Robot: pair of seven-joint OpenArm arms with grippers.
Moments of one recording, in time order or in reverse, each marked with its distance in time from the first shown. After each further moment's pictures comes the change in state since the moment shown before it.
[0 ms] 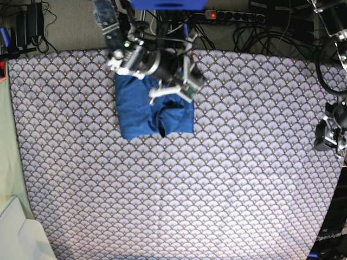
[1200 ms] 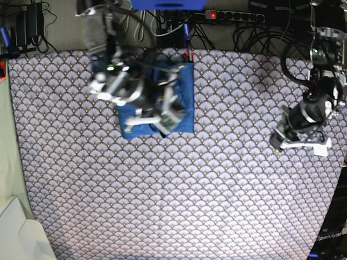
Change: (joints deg) left arm 0.2 -2.5 28.3 5.9 -0.2 0.3 -17.9; right arm 7.2 0.9 7.8 -1.2 -0.5 0.9 -2.6
